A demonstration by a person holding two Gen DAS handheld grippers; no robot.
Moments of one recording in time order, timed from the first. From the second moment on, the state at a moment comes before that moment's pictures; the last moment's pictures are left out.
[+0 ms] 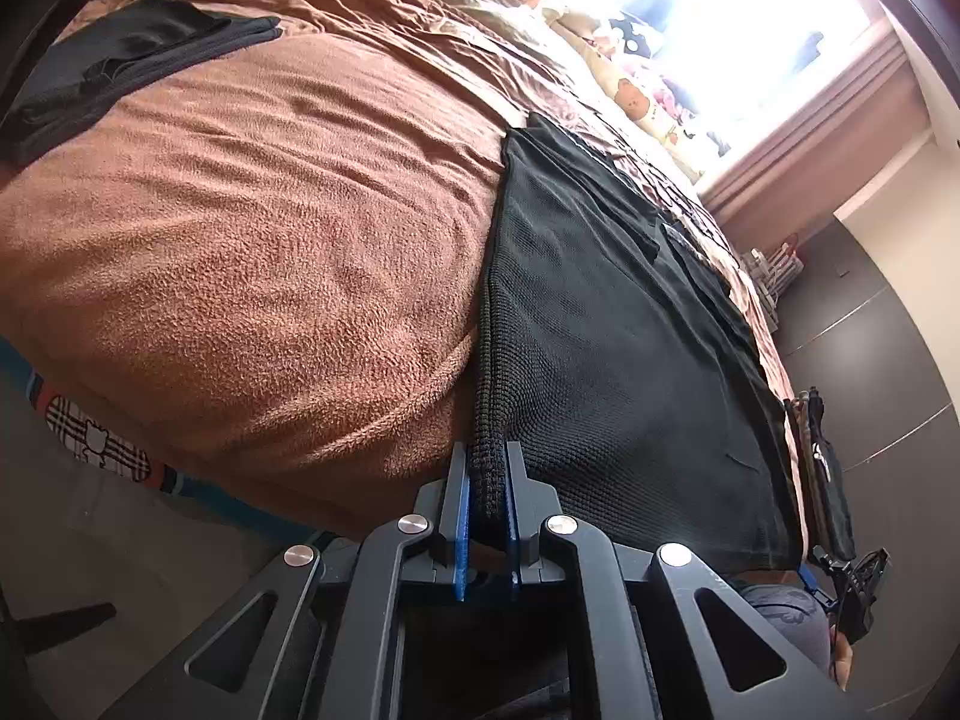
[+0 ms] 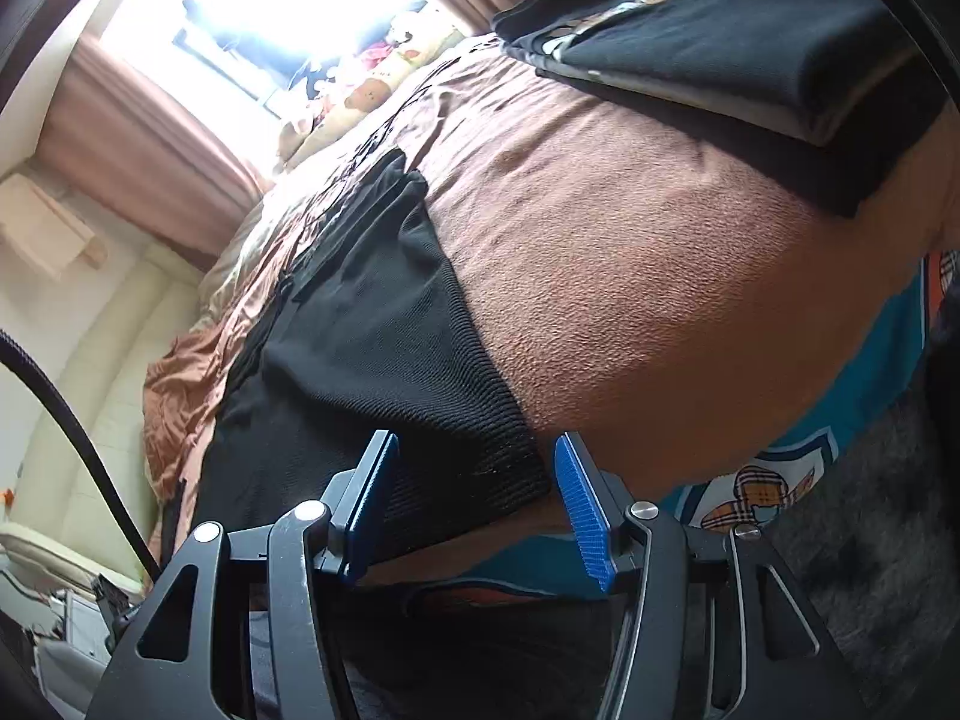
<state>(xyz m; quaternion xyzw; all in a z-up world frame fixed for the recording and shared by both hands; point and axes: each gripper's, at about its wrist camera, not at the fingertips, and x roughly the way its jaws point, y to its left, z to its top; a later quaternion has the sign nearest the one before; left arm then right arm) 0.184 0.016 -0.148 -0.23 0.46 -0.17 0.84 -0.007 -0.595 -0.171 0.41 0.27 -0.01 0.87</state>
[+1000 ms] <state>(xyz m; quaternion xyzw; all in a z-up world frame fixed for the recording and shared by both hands) 0.178 0.043 -0.131 -0.28 0.44 -0.17 0.84 0.007 -0.587 -0.187 0.51 0.21 0.05 0.83</state>
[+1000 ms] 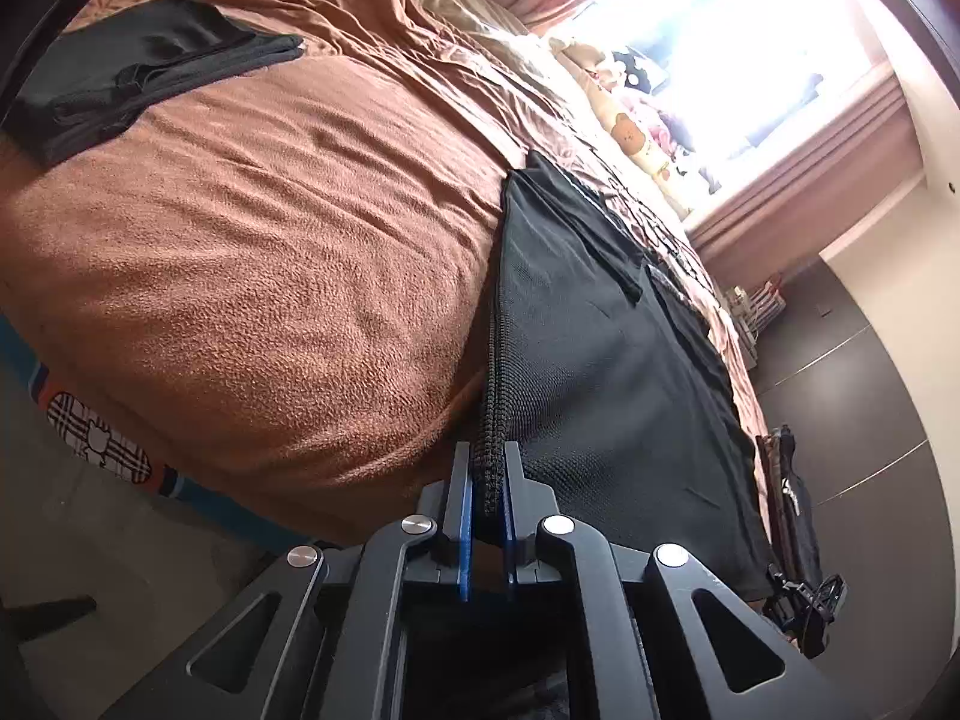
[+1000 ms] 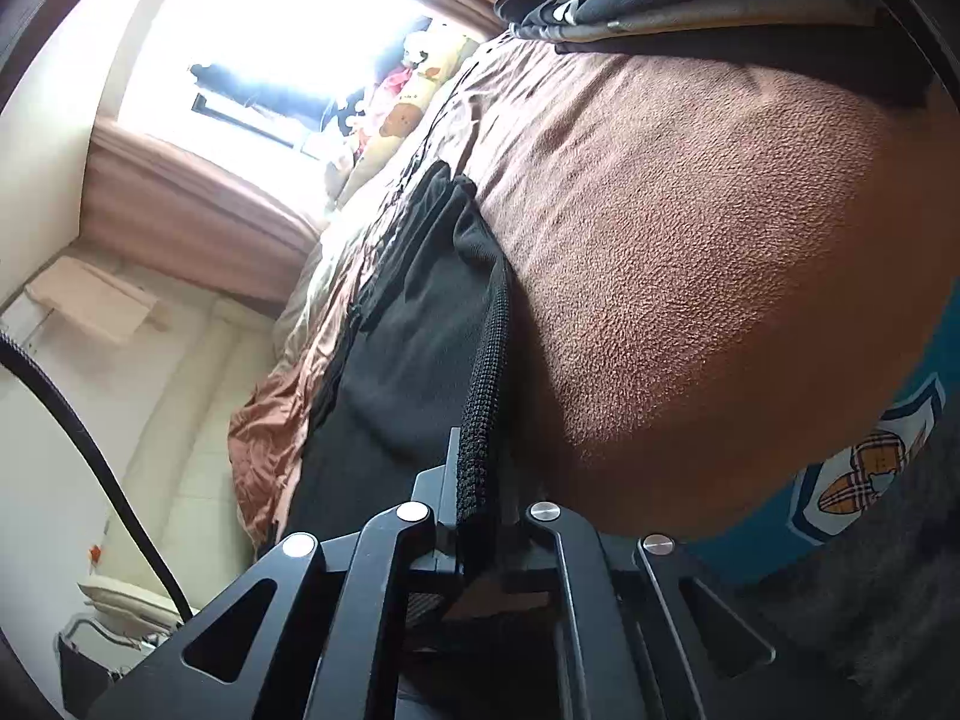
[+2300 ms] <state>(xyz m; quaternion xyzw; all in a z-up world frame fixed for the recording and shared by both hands) 0.079 0.130 -0.024 -0.49 0.23 -0.30 0.79 -0.133 -0.568 -0.098 0.54 0.10 0.13 0.83</state>
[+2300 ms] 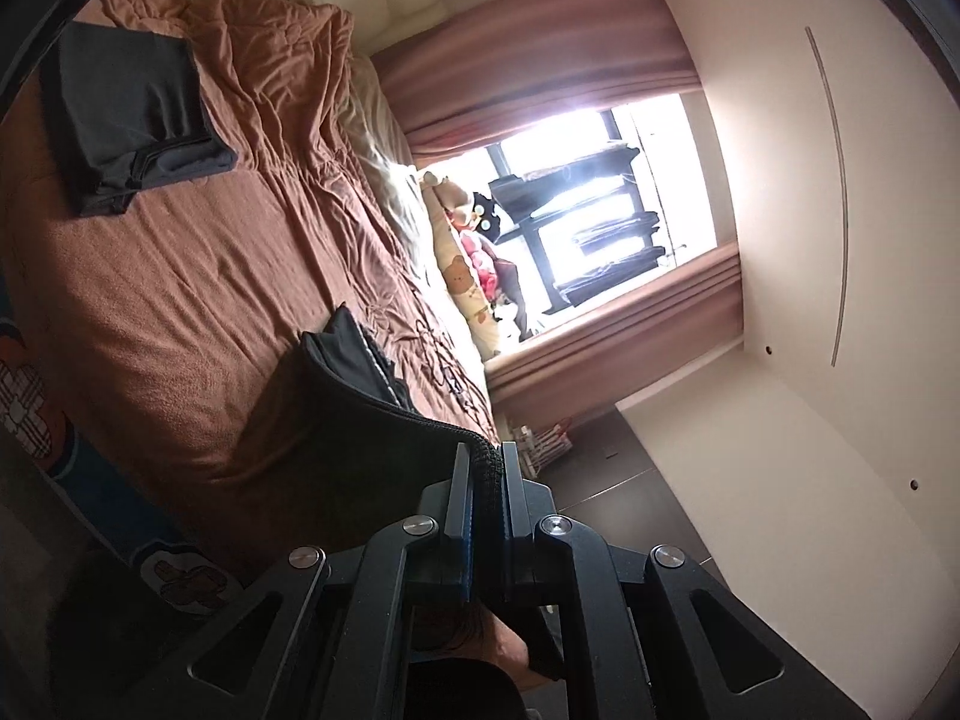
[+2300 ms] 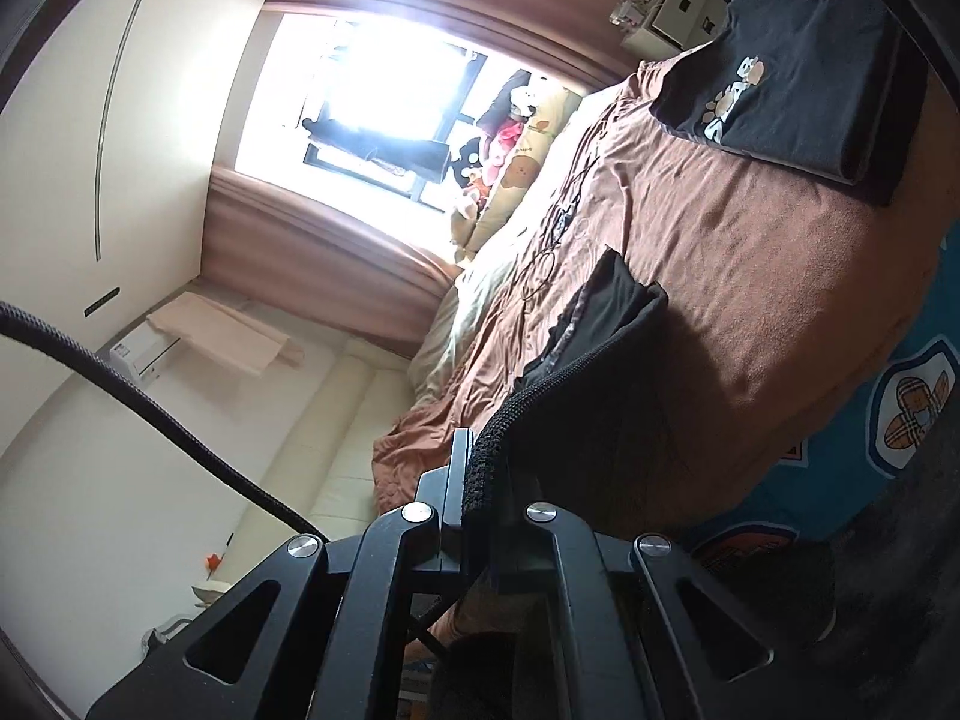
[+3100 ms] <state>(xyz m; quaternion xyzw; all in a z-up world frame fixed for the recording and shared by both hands) 0.136 0.119 -0.013 -0.52 0.21 -0.30 0.77 -0.059 -0.590 -0.068 0.52 0.11 0.11 0.84</state>
